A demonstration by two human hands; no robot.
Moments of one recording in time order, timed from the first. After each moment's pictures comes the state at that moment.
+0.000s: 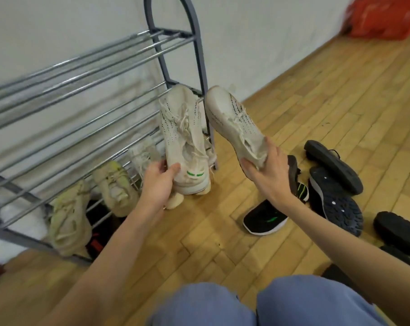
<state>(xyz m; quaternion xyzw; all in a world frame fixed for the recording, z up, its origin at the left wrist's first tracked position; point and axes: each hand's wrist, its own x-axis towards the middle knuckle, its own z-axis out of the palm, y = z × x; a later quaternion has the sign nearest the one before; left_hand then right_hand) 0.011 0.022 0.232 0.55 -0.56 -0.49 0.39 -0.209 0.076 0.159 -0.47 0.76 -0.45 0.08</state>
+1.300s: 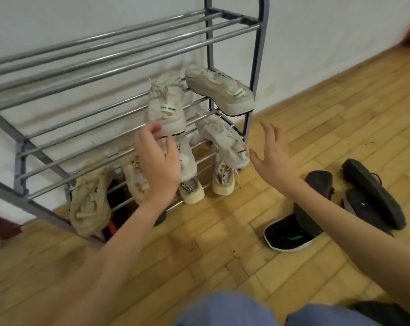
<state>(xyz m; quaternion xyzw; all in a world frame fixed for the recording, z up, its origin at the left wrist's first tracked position) 0.056 -0.046 0.227 0.54 -0.60 -0.11 0.58 -0.175 -0.031 0.178 -0.65 0.66 -0.37 0.04</state>
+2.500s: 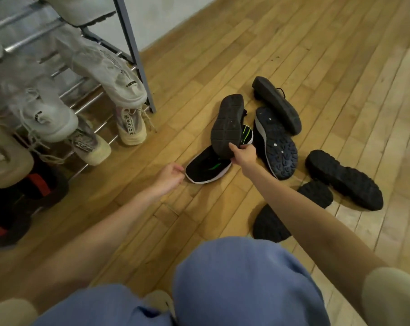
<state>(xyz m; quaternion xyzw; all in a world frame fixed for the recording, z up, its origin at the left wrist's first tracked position) -0.088 0.020 -0.010 0.54 -0.64 -0.54 0.02 -0.302 0.094 -0.001 -0.10 0.80 -0.46 0.37</state>
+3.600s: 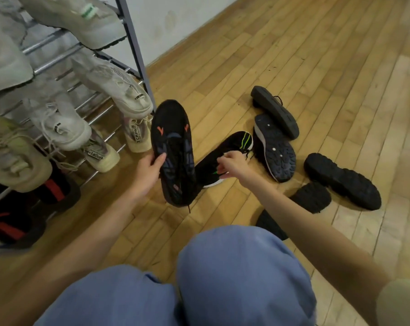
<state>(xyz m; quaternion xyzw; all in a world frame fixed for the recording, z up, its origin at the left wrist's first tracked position) -0.051 0.011 0.060 0.50 -0.60 -0.57 0.24 -0.258 0.108 0.062 -0.25 0.77 -0.35 0.46</state>
